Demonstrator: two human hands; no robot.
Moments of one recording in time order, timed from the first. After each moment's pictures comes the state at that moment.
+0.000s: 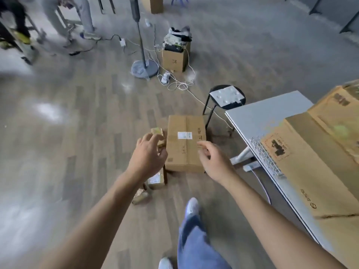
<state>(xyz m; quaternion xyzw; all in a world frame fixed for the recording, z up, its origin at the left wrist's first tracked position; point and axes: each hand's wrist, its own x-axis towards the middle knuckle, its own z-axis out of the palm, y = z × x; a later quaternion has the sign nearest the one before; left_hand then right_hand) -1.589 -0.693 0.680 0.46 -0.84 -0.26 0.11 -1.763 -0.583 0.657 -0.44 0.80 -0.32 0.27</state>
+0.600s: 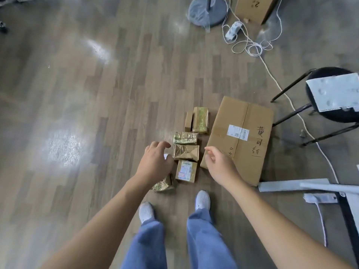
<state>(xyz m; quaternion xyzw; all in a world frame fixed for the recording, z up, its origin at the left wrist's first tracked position) -1.588 -0.938 0.473 0.64 -0.70 -0.33 -0.02 -1.781 -0.883 0.430 -0.47 0.75 -0.17 0.44</state>
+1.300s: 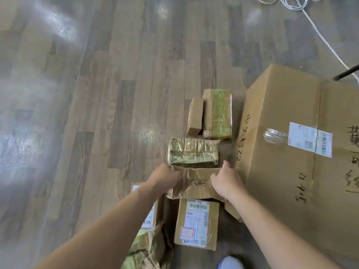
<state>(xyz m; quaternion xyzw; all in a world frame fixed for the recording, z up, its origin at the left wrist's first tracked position) -1.588 -1.101 -0.044 0.66 -0.50 -0.55 -0.14 -1.753 -1.040 -0.067 -0.34 0.84 0.07 0.41</state>
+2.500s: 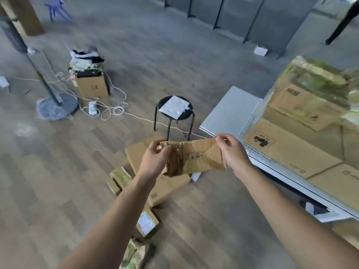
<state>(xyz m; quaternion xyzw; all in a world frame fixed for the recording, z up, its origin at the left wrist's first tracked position) -1.654 -0.909 0.664 0.32 -0.65 -0.69 0.07 -1.773 -0.717 0.680 -0.04 0.87 -0.48 0.10</state>
